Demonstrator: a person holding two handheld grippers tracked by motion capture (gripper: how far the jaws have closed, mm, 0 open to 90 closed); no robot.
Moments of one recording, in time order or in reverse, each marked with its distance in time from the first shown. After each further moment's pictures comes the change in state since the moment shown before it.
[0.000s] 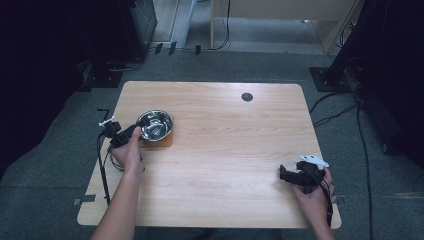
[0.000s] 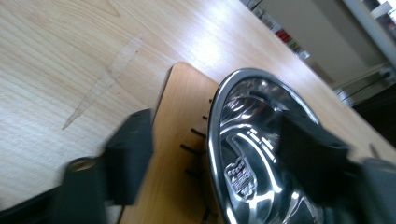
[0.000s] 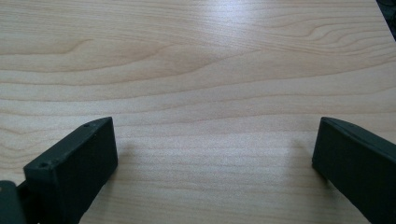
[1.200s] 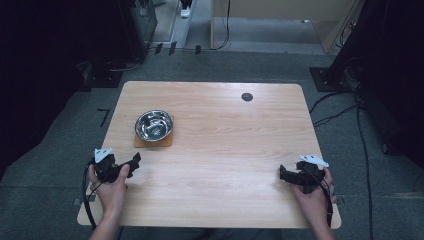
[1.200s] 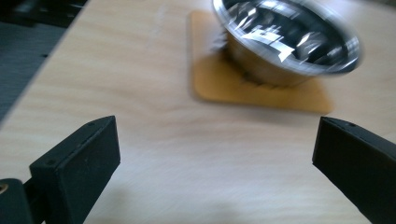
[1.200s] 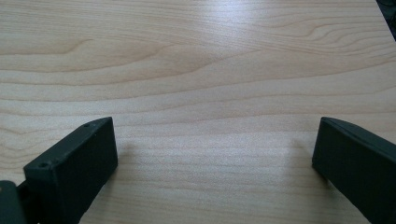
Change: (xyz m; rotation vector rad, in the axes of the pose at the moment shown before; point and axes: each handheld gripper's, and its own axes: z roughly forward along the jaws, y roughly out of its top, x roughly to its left) left arm 0.031 -0.066 -0.095 -0.015 0.086 0.408; right arm 0.000 0.000 0.000 0.001 0.000 0.001
